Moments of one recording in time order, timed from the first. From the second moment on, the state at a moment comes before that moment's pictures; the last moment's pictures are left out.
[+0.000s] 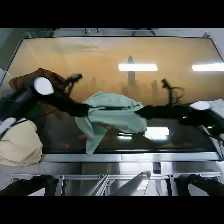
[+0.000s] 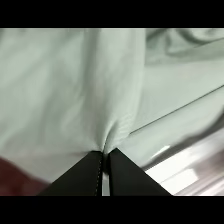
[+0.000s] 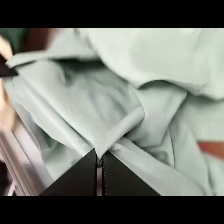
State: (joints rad) left arm -0.29 -1.23 1.12 1.15 -1.25 -1.44; right arm 0.01 -1.15 0.67 -0.27 1.04 0.64
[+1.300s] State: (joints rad) left arm 0.36 -1.24 1.19 0.22 -1.25 -1.00; right arm -0.29 -1.15 1.02 -0.28 0.97 0.71
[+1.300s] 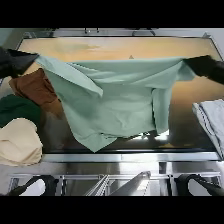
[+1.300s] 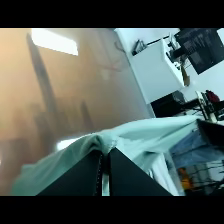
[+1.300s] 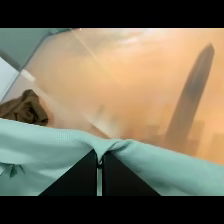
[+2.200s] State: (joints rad) left arm 0.31 -1.66 1.30 0.75 -1.53 -1.26; right arm -0.35 -1.46 0.92 -0.78 1.14 0.88
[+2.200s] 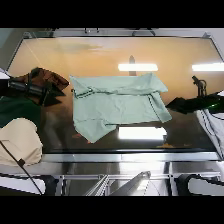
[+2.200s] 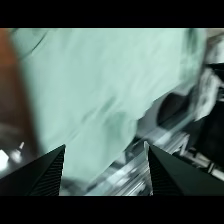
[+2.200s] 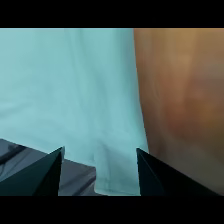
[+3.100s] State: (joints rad) left arm 0.07 -1.56 0.89 0.91 -1.23 -1.28; right arm -0.33 -1.50 0.86 -0.86 1.15 0.89
